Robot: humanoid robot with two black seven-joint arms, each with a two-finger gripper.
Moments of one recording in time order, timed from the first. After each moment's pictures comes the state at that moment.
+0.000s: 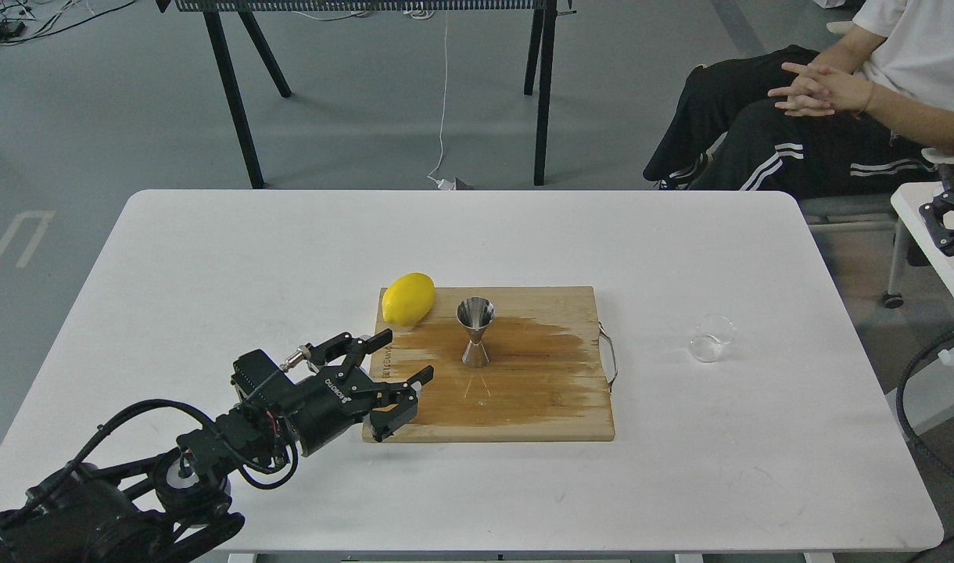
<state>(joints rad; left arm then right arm) -0.40 0.45 -0.38 -1.16 2.17 0.49 -0.23 0.35 -0.51 1.58 0.74 -0.23 0.49 0.14</state>
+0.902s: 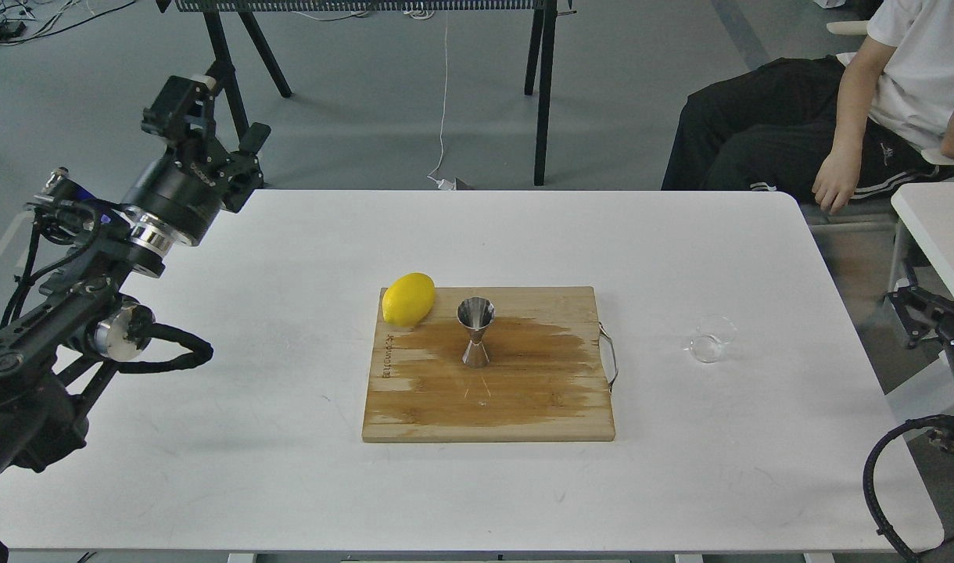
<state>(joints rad) -0.54 0.45 -1.00 -1.02 0.49 -0.21 -0.47 -0.04 -0.40 1.58 1.09 0.41 0.49 -0.07</state>
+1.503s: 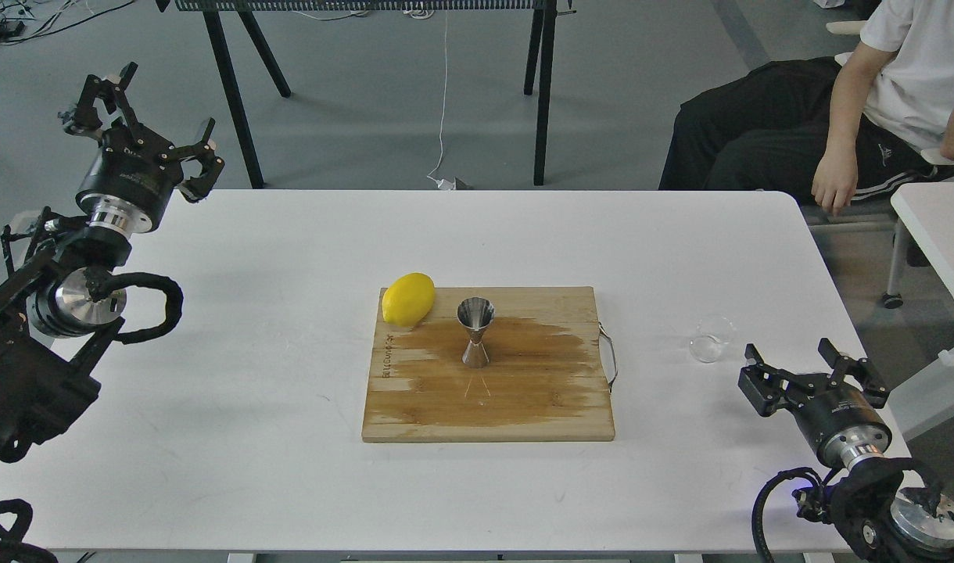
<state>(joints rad) -0.62 0.42 -1.00 -0.82 0.09 -0.29 -0.34 -0.10 -0.22 1.45 1.22 0.41 0.05 -0.07</state>
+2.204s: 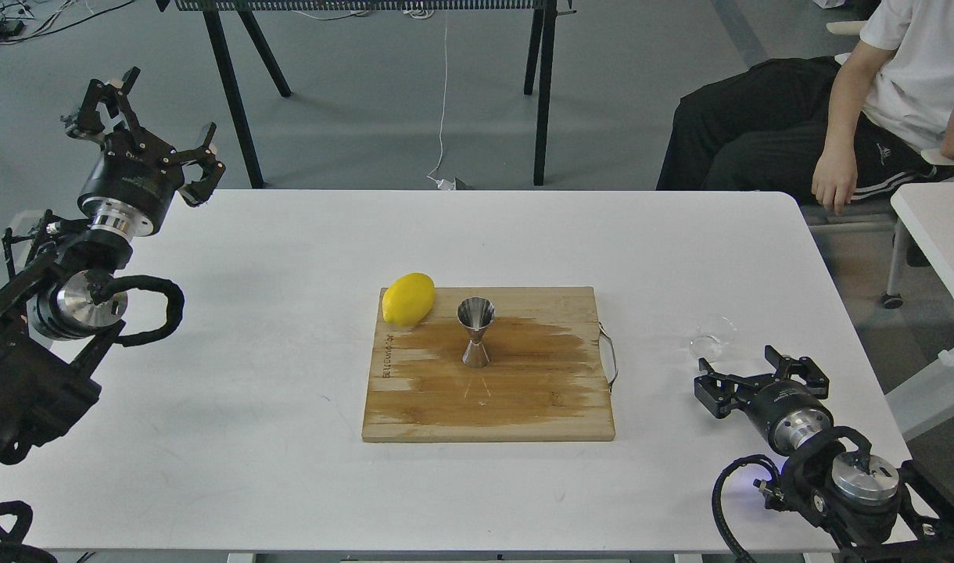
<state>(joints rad) -0.62 0.42 -1.00 -0.81 0.10 -0.29 -0.34 0.09 -0.21 1.26 0.99 0.39 0.00 -0.04</state>
